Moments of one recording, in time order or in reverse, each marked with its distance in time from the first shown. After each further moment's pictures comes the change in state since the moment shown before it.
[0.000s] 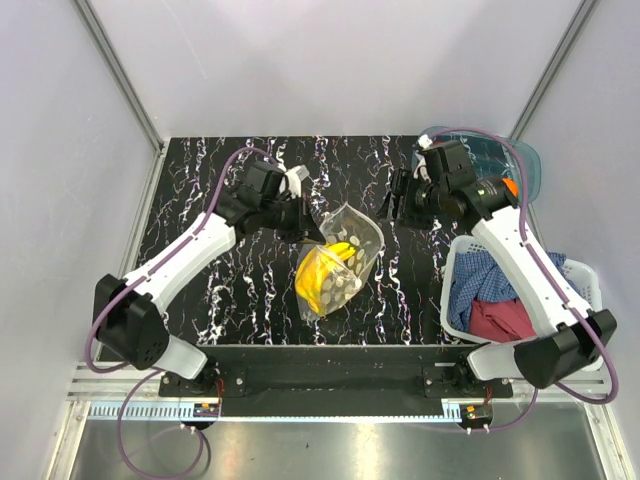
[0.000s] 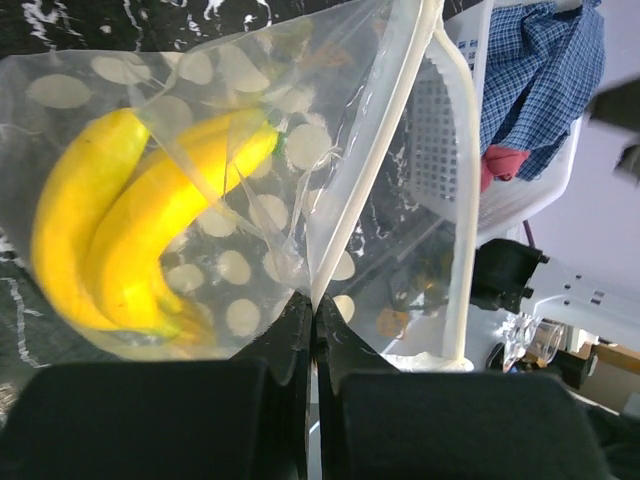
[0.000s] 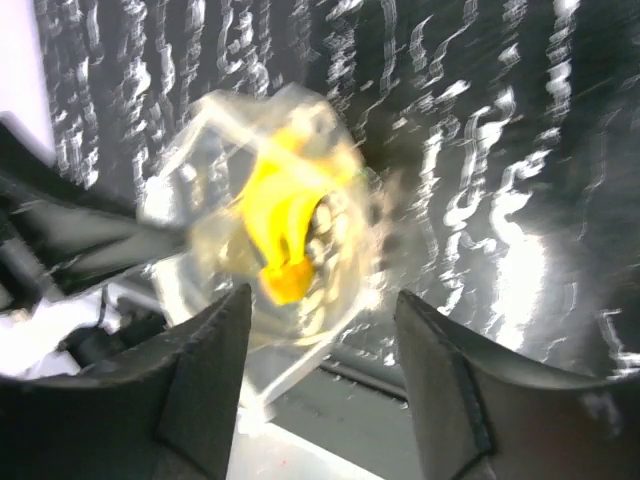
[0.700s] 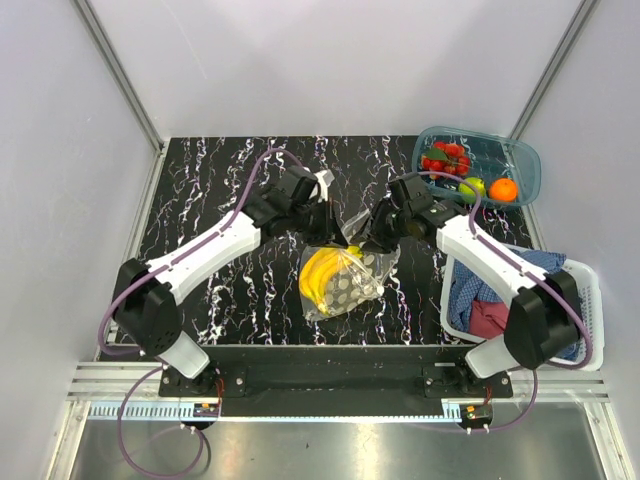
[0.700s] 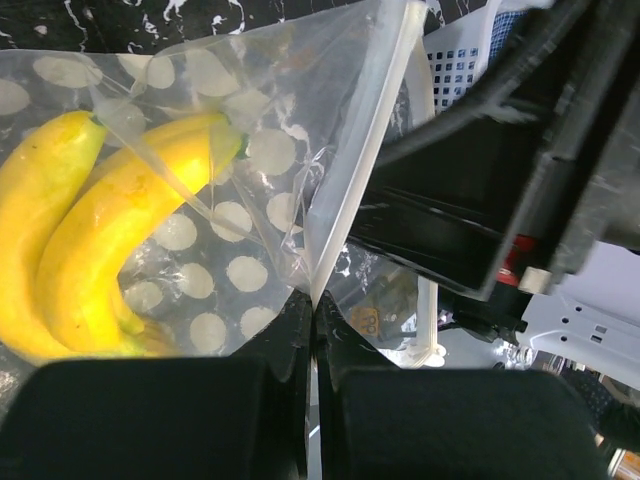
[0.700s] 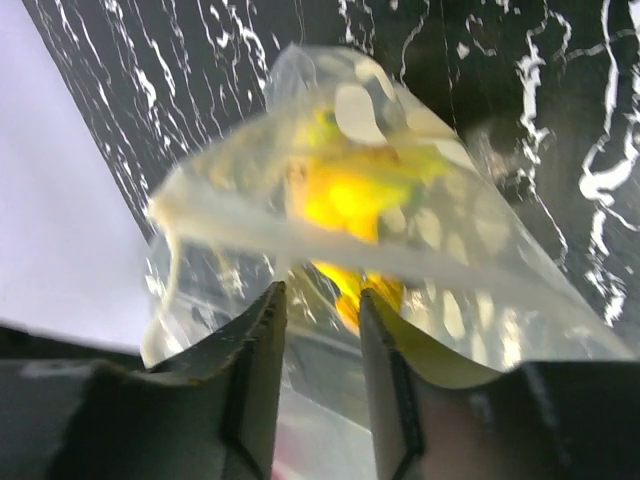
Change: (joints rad) left arm -0.153 0.101 0.072 0.048 -0.140 -0.118; right arm 0.091 0.082 -0.344 0.356 -0.084 0.413
